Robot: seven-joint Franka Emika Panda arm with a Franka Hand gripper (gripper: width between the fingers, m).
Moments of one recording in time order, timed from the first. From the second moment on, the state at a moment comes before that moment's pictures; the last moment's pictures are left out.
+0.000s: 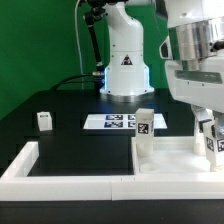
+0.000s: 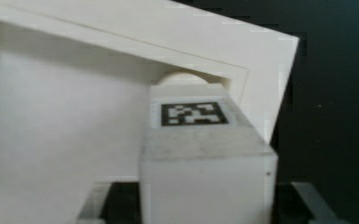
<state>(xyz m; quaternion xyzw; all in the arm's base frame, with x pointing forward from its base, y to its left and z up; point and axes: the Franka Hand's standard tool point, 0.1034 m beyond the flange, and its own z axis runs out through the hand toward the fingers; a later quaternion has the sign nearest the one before) 0.627 0.104 0.086 -0.76 0.65 0.01 0.09</state>
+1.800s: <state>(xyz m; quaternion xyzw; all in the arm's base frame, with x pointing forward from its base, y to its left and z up) 0.622 0.130 0.088 -0.97 0.25 0.01 0.03</state>
